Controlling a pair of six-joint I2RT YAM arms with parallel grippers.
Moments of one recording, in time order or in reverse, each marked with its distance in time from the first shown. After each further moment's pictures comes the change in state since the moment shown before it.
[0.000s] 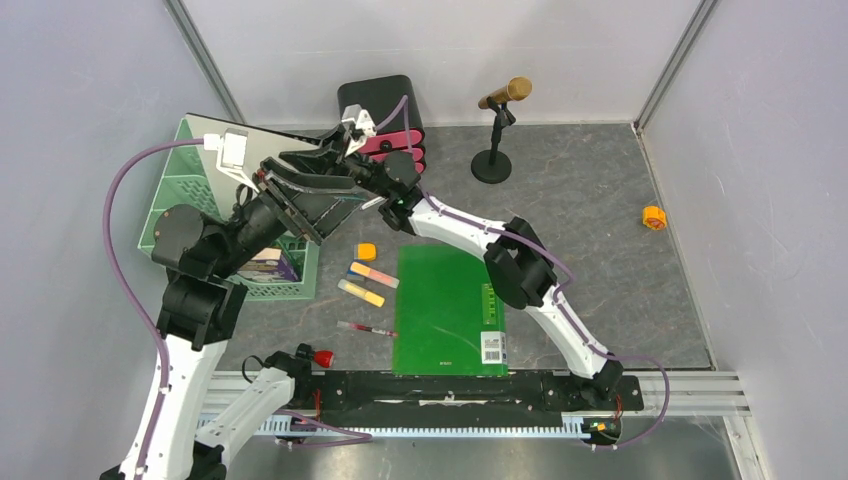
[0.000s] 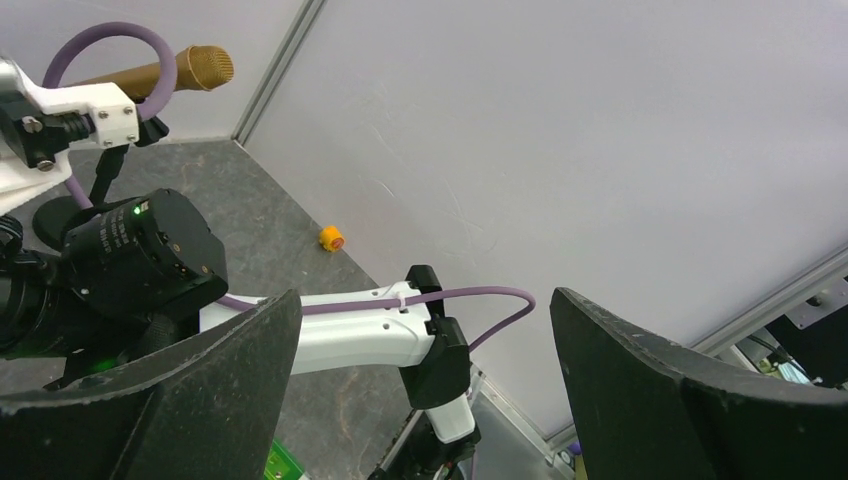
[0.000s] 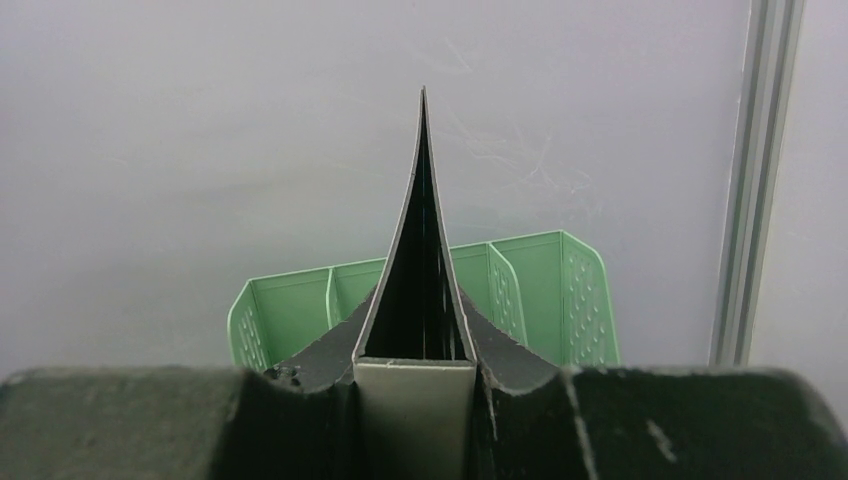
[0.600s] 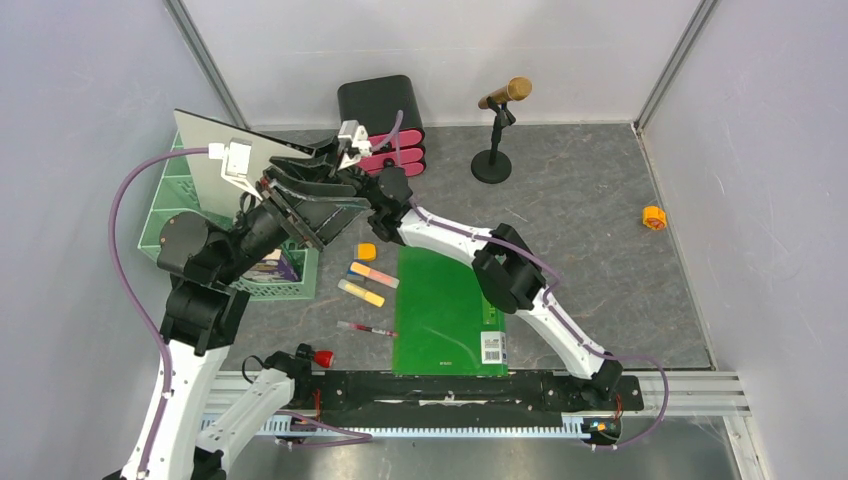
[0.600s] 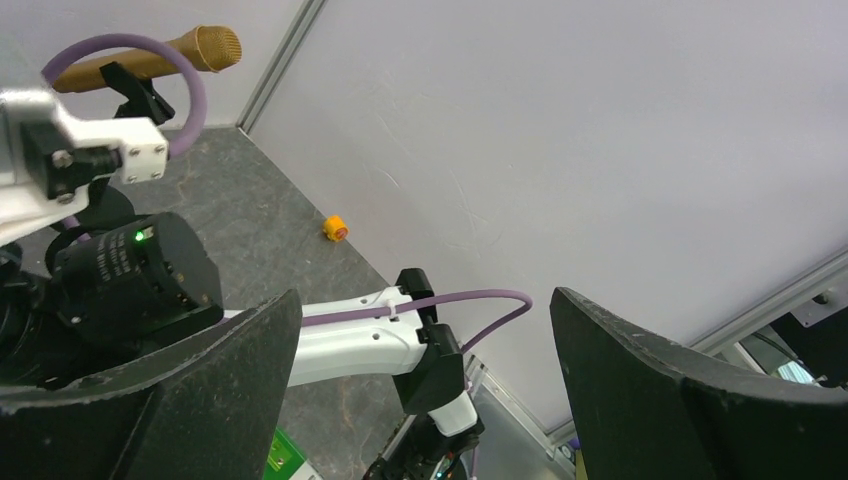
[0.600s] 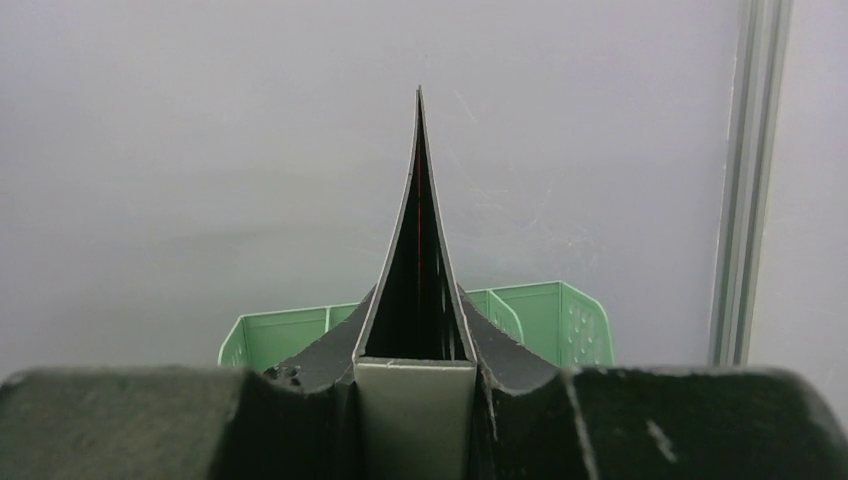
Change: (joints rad) left arm 0.000 -0.030 -0.056 0.000 -0.004 0.000; right arm 0.047 0.057 0.045 0.130 0.072 -0.063
